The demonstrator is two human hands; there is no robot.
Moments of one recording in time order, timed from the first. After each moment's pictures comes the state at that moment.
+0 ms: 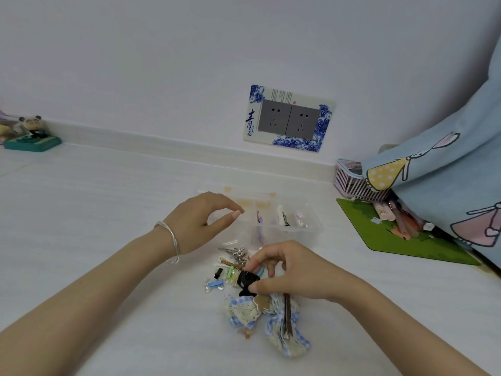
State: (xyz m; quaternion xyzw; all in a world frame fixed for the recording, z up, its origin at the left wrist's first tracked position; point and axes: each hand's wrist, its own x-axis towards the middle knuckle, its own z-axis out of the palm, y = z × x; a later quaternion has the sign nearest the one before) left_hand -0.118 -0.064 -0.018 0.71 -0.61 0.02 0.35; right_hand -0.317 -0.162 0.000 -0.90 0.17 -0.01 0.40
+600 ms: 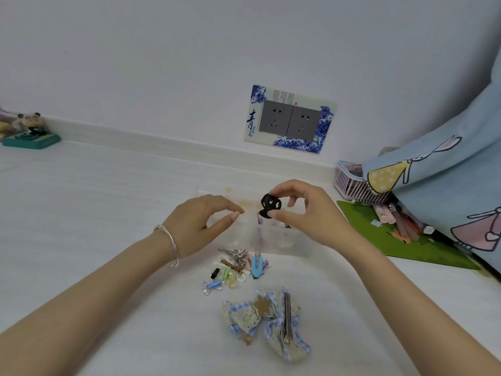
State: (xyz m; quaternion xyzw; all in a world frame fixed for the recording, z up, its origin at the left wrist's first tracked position) left_hand -0.118 -0.063 -0.022 0.71 -0.61 0.04 0.35; right_hand -0.293 -0.212 0.031 -0.90 0.16 -0.26 0.30
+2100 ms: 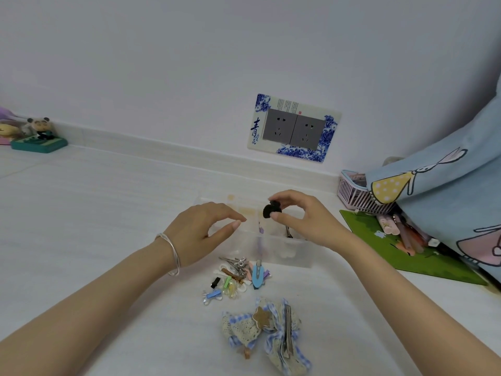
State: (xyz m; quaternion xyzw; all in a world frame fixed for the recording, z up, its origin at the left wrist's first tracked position) left_hand -0.118 -0.064 -0.023 0.70 -0.62 0.06 0.35; right_hand -0.273 -0.248 0.018 -0.91 0.14 -0.21 0.32
